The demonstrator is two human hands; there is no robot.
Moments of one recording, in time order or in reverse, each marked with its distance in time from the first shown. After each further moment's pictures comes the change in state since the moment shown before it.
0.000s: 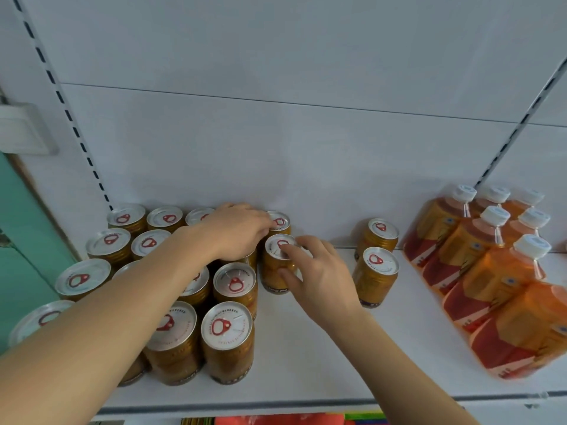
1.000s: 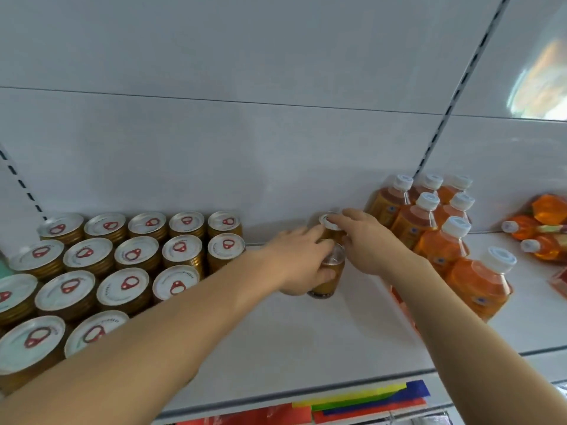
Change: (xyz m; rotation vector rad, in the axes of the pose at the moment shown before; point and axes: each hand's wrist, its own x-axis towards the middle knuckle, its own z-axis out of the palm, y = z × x) left_hand 0.041 0.179 -0.002 -0.025 -0.052 0.262; right_hand 0.013 0.162 -0.083 -0.096 -0.392 0.227
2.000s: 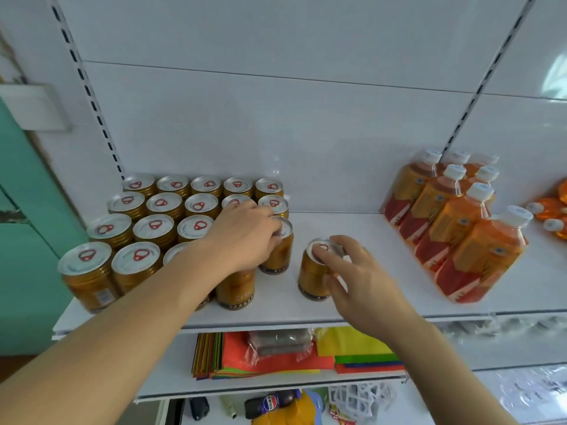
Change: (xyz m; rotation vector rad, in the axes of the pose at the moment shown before) left_hand -0.152 -0.052 0.016 0.139 0.258 -0.238; right_hand -0.148 -0.113 0.056 0.191 0.197 -0.209
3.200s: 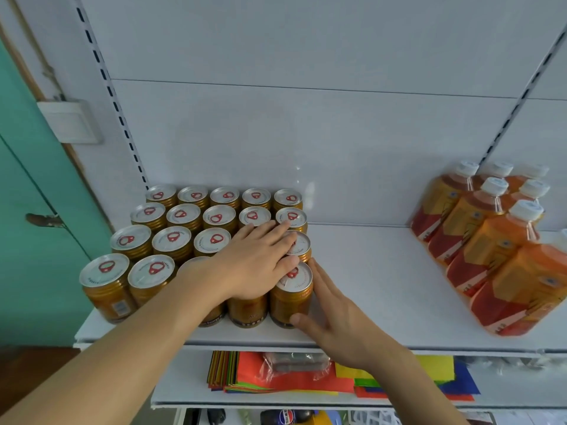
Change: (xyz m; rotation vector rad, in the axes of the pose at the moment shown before) left_hand -0.013 -0.005 0.003 -0.138 -0.354 -0.090; right_hand 0.020 -0.018 0.058 0.472 -0.289 -0.054
